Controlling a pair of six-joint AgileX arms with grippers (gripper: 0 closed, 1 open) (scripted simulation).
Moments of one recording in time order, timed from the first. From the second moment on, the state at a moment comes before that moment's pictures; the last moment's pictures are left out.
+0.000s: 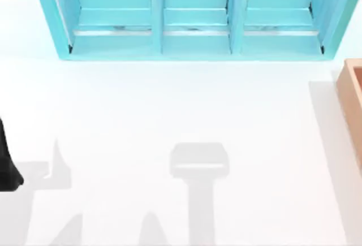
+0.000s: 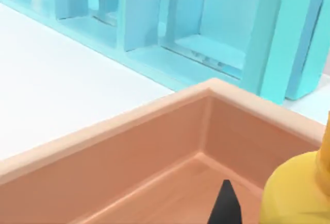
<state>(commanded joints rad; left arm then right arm) 0.00 0.00 0.00 0.00 0.00 0.00 -0.81 1.95 0.91 -0.46 -1.48 -1.59</state>
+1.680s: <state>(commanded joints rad) 0.00 0.00 0.00 0.00 0.00 0.00 -0.78 1.93 0.81 -0.25 -1.47 -1.36</state>
